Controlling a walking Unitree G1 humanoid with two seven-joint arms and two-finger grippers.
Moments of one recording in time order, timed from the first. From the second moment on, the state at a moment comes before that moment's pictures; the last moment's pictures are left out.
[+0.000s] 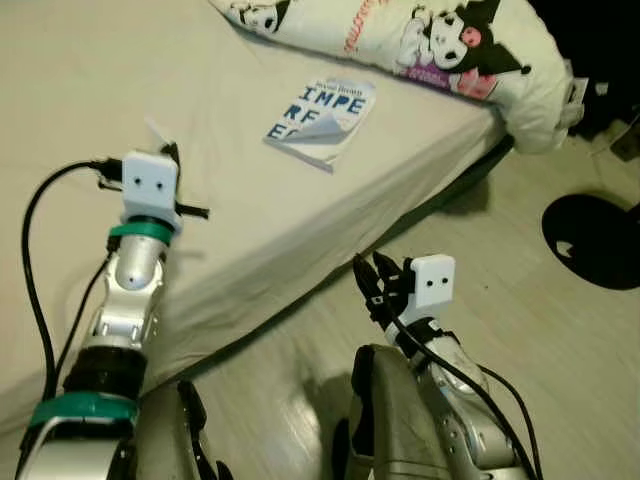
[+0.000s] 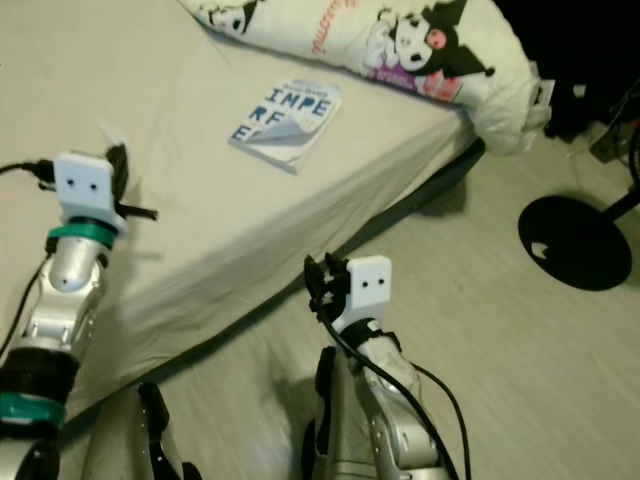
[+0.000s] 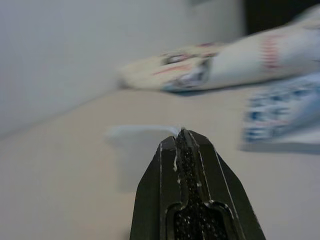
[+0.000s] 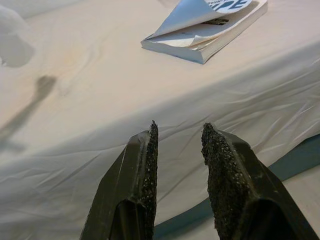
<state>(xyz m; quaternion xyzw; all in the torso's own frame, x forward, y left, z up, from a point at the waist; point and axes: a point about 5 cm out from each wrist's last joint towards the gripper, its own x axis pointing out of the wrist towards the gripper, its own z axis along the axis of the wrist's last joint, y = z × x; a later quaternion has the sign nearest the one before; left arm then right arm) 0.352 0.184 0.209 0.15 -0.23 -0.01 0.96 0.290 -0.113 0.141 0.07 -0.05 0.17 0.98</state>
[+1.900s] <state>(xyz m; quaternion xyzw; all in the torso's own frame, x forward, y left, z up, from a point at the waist) 0.323 0.148 0.198 0.09 -0.13 -0.03 0.99 0.316 -0.156 0.130 0.04 -0.08 0.07 0.99</state>
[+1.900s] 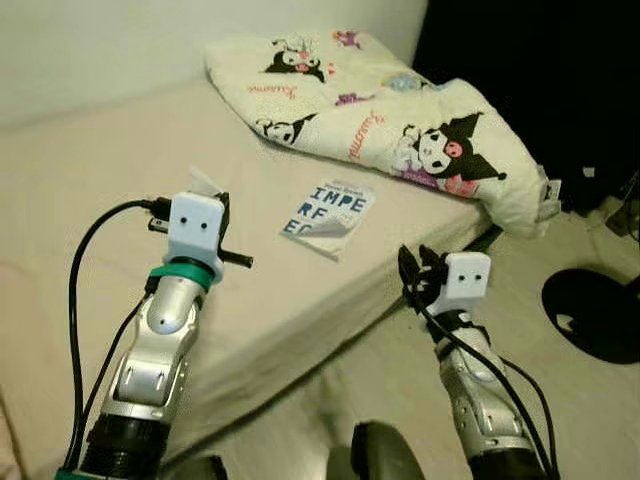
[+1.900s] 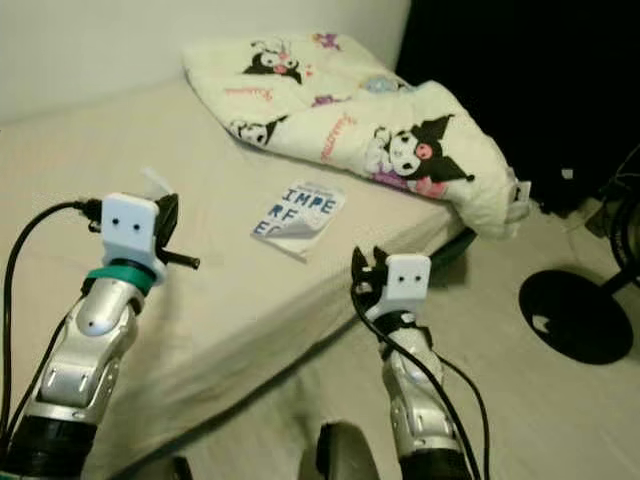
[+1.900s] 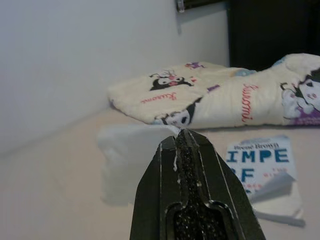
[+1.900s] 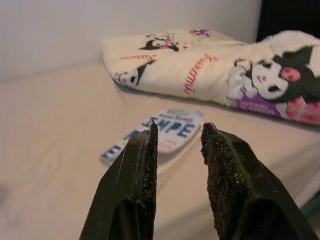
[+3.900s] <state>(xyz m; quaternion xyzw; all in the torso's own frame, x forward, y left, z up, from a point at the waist) 0.322 0.143 0.173 0.11 -0.11 -0.03 0.99 0.315 -0.133 0.114 0.05 -0.06 0.10 0.99</state>
